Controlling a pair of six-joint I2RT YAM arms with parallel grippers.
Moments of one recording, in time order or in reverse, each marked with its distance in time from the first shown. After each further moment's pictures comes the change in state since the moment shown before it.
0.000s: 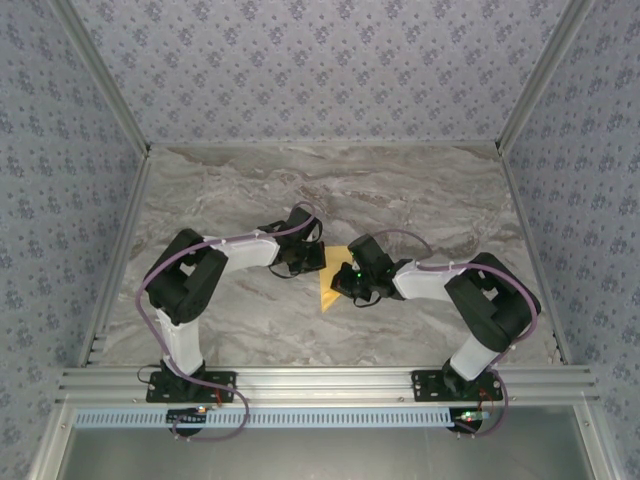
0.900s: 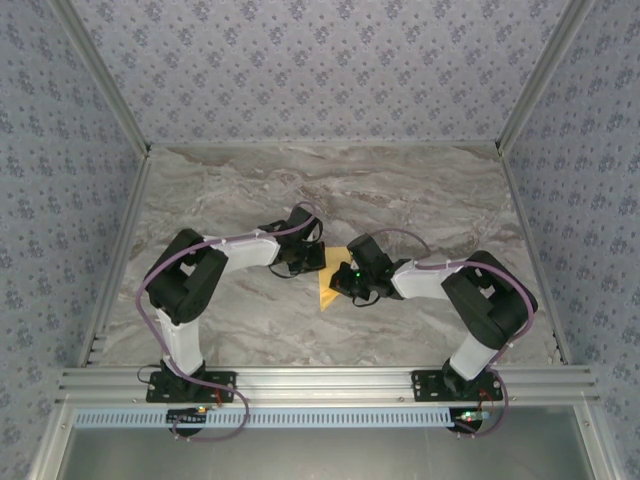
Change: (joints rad) left arm -0.002 0.001 0.012 -0.026 -0.006 0.019; right arm 0.000 0.019 0.003 0.028 -0.004 -0.022
